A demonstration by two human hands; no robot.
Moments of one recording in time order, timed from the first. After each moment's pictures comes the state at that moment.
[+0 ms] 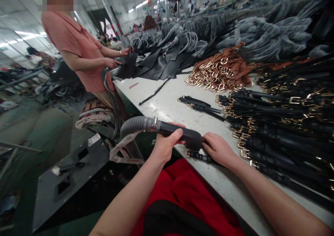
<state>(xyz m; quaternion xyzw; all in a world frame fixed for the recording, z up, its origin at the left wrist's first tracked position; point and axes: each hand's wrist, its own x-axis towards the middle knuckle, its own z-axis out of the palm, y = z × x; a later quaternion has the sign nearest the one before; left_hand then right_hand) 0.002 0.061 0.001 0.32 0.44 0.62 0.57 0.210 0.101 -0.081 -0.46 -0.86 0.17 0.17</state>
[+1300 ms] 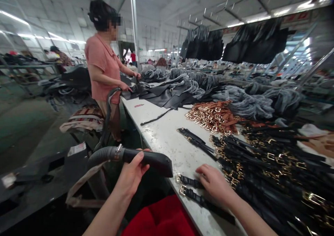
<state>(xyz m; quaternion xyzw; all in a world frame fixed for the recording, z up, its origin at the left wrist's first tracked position) -0.072 0.031 0.004 0.13 0.42 0.74 0.52 0.210 0.122 -0.061 -0.46 -0.87 0.14 0.12</state>
